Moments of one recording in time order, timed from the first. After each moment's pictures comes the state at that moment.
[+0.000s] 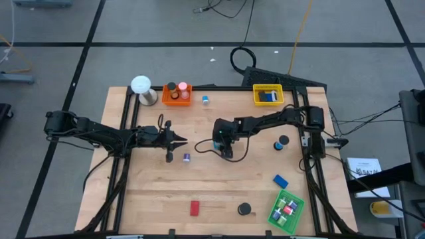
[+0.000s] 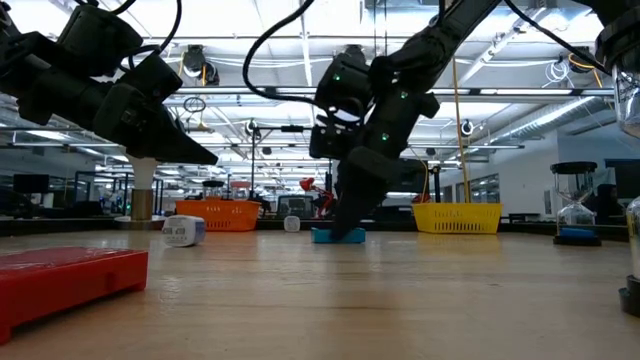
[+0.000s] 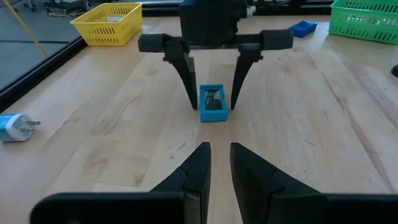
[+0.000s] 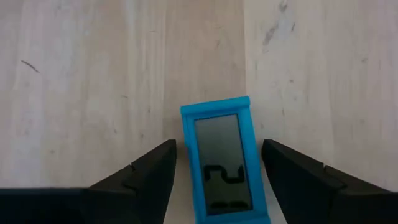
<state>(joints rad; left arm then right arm) 0.04 1.12 0.17 0.60 -0.06 0.02 -0.14 1.96 1.19 -0.27 -0.13 -0.09</state>
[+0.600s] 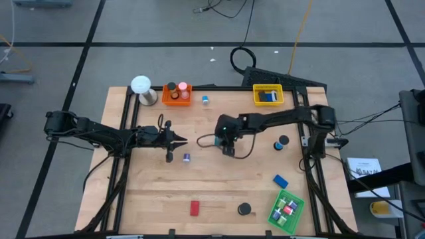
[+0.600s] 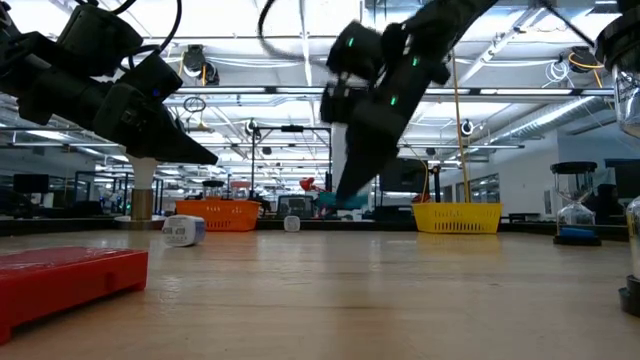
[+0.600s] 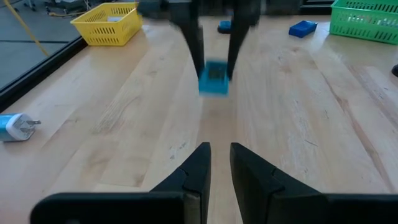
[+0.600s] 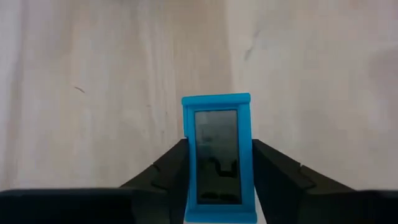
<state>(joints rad) 0.04 1.12 0.17 0.60 -0.06 0.02 -0.14 1.84 1.19 -0.35 -0.12 -0.01</state>
